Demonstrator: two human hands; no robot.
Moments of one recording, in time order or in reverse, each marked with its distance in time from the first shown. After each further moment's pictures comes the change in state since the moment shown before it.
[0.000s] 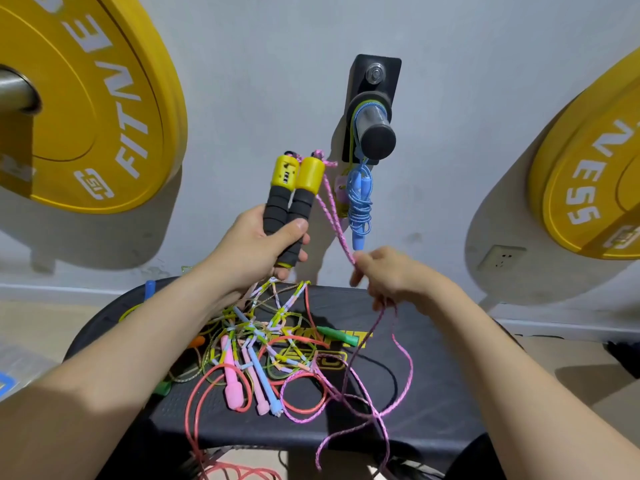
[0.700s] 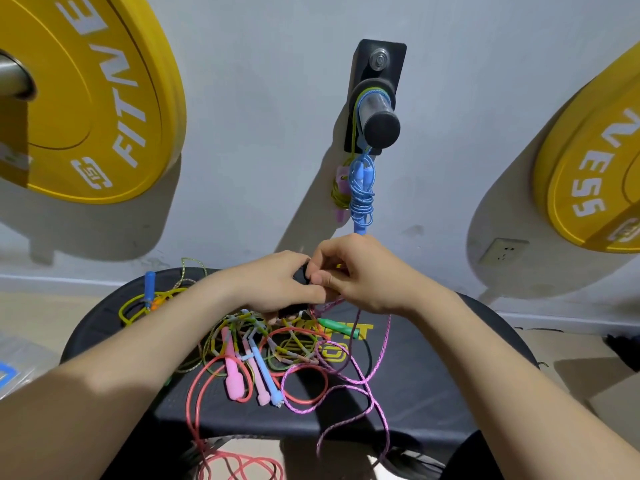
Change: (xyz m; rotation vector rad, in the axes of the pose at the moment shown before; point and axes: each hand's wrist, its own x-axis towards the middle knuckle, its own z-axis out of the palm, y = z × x) left_hand -0.003 -0.020 0.005 0.768 -0.510 -0.134; right_hand -0.022 -0.025 0.020 -0.255 -0.038 -0.634
